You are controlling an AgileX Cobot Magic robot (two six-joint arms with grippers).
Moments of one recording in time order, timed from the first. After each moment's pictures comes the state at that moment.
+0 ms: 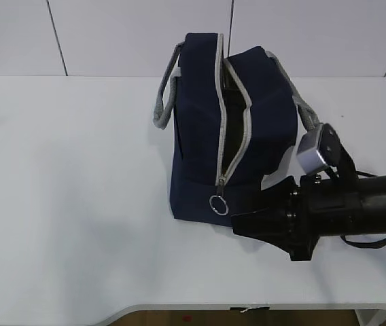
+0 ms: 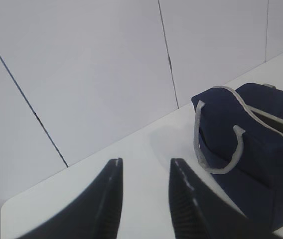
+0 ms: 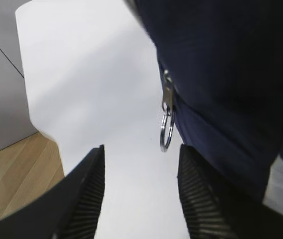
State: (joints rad) left arm -0.25 0.77 -1.03 -0.33 0.56 0.52; right arm 0.09 1.76 -0.63 1.79 0.96 -2.37
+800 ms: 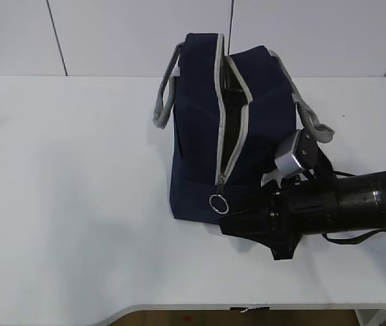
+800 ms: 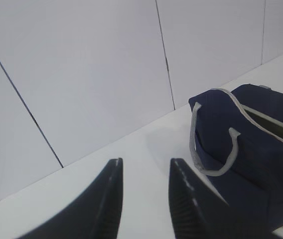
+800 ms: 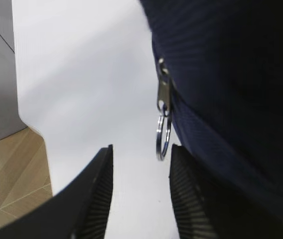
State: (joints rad) left arm -0.25 0.78 -1.03 -0.35 0.56 0.52; right arm 0.14 1.85 -0.70 1.80 0.94 -2.39
